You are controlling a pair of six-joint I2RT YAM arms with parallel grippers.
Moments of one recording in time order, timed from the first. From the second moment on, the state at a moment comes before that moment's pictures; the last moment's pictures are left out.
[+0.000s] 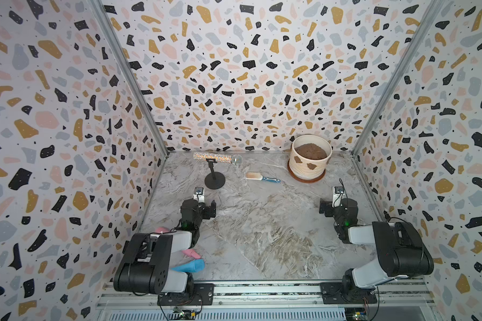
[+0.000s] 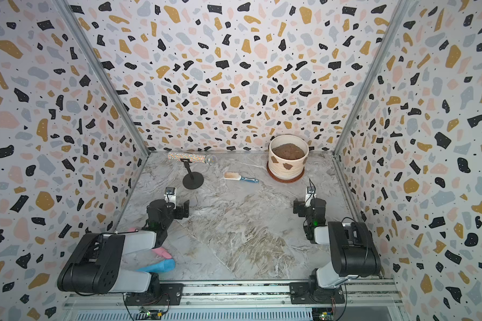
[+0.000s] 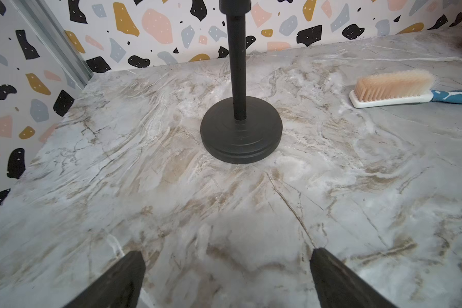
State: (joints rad) left arm -0.08 1.42 0.33 0.65 -0.03 0.07; right arm 0.01 1.52 0.34 0.76 0.04 -0.08
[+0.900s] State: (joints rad) left arm -0.08 1.42 0.33 0.65 -0.03 0.07; right arm 0.01 1.52 0.34 0.75 0.06 -0.08
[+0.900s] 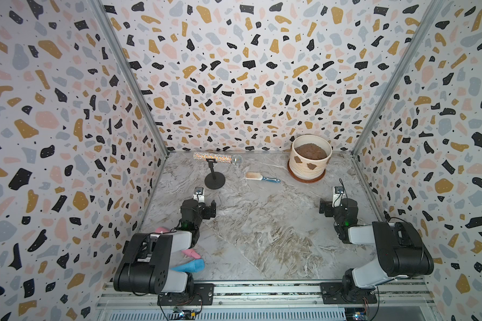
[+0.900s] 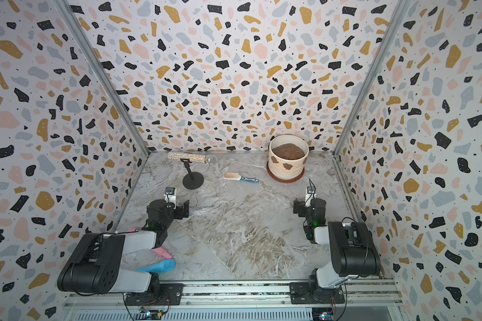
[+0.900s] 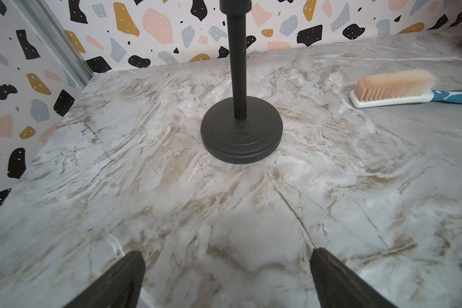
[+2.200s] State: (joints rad) left arm -0.51 1.47 1.65 -1.02 0.20 0.33; right arm 0.01 1.68 1.75 -1.13 -0.06 0.85
